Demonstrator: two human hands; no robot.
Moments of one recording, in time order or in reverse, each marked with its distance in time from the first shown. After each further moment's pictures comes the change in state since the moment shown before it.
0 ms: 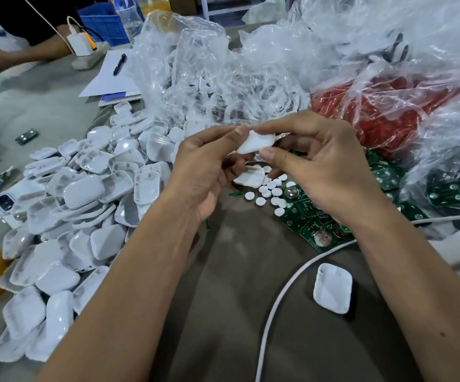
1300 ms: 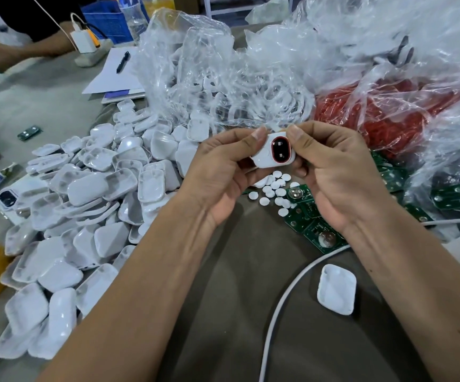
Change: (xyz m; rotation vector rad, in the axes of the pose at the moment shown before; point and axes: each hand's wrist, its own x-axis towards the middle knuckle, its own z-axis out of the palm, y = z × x) left_hand -0.003 -0.004 0.010 -0.107 -0.148 -0.054; right_hand -0.003 -0.003 0.009 0.417 0.180 0.312
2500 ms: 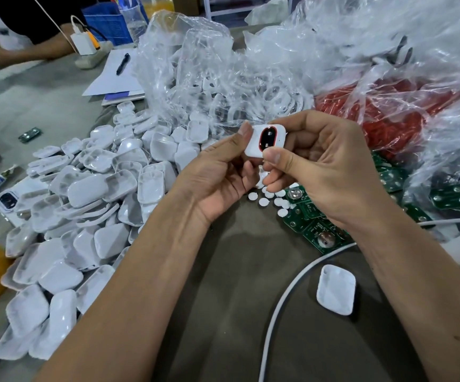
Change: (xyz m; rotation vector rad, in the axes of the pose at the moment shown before) left_hand 0.007 0.002 -0.012 -0.125 0.008 -0.189; right_hand -0.005 -0.005 0.000 -0.218 -0.204 -0.232
